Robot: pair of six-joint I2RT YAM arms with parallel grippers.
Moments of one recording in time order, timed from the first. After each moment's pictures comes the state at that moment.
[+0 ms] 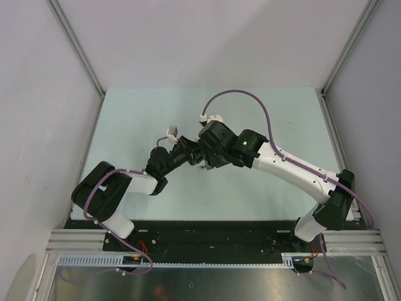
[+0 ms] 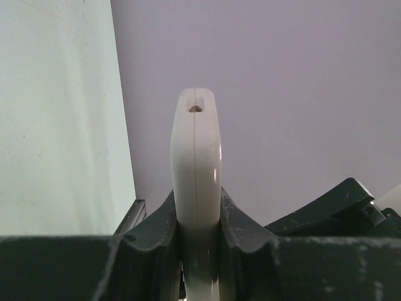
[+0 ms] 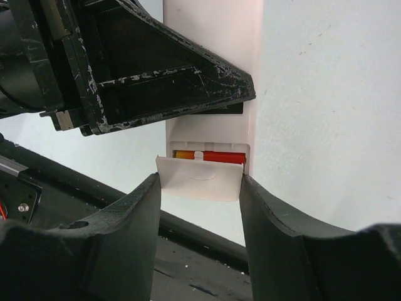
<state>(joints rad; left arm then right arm) -0.56 1.59 0.48 1.20 0.39 -1.57 1.00 1.58 1.59 -0.95 0.30 0.50</state>
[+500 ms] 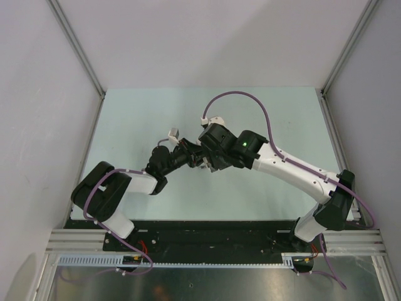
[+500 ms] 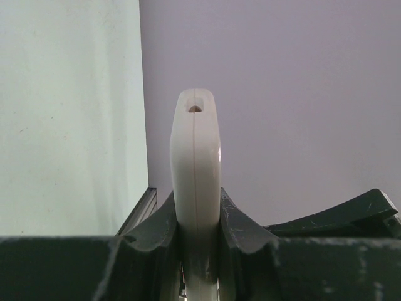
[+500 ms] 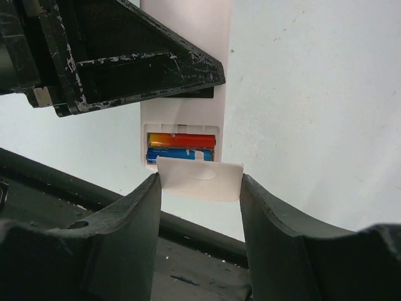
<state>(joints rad) -0.55 1.59 0.48 1.10 0.43 -1.55 1.02 1.57 1.59 -1.02 0.35 0.49</state>
